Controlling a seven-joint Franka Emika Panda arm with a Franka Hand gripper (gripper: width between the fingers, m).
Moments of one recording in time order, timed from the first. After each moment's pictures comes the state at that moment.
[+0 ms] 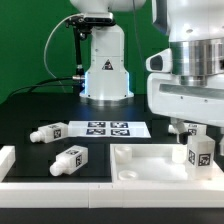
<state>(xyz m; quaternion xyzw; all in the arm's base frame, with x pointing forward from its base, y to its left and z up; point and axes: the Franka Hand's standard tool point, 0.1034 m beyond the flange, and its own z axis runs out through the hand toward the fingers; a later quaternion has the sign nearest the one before) 0.634 0.119 0.076 -0.93 0.38 0.00 0.06</state>
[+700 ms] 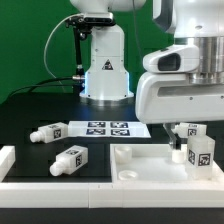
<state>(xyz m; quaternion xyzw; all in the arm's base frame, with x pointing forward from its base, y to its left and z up) 0.644 0.112 0.076 -1.00 -0.06 -0.04 0.02</state>
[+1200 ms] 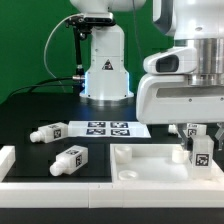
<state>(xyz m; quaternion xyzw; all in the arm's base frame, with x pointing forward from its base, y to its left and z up) 0.643 0.111 0.076 -1.00 0.05 -0.04 0.03</state>
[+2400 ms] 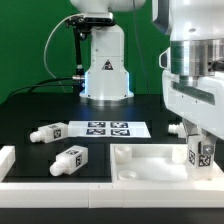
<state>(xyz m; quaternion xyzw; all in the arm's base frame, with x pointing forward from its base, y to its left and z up) 0.642 0.108 0.075 -0.74 0.68 0.01 0.05</state>
